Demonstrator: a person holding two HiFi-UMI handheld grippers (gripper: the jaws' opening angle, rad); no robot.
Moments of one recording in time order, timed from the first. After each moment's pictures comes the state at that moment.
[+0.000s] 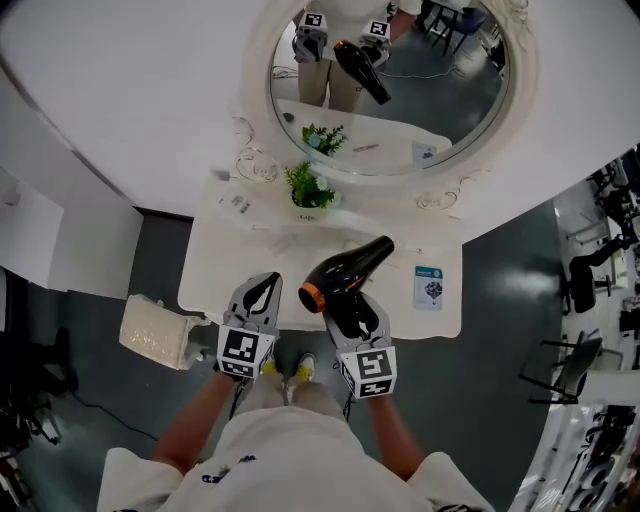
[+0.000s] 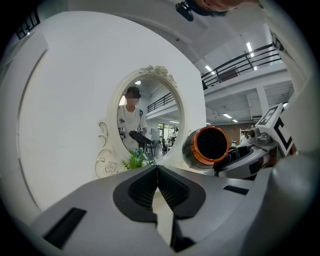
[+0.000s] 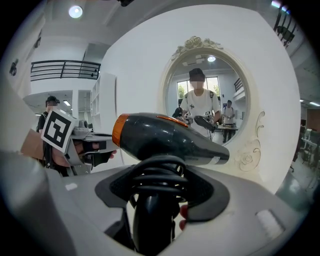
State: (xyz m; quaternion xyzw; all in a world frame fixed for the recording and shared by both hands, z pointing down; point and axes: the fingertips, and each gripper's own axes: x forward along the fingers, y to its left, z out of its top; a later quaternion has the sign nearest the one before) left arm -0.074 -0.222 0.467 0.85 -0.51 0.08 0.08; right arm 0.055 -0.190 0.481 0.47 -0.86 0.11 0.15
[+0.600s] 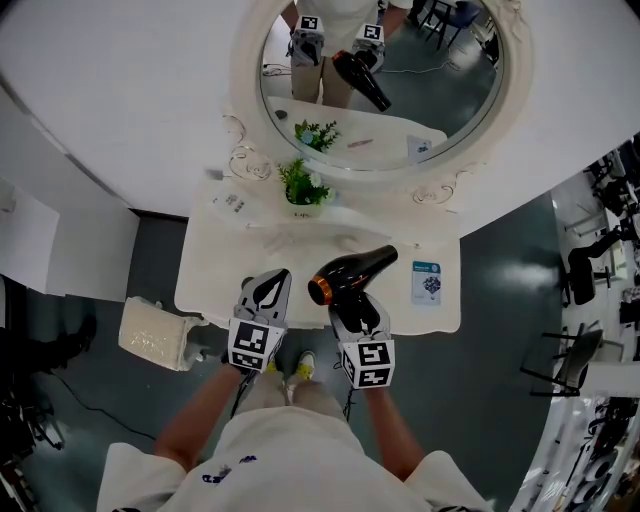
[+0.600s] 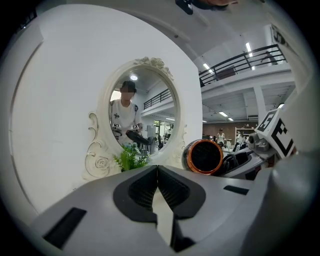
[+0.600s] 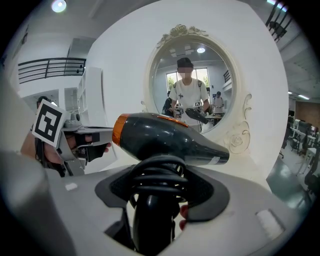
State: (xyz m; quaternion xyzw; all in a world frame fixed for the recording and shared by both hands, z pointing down) left arm -0.046 -0.232 0.495 0.86 -0.49 0.10 0.09; right arm 0.085 -0.194 0.528 0.52 -0.82 0.16 0.18
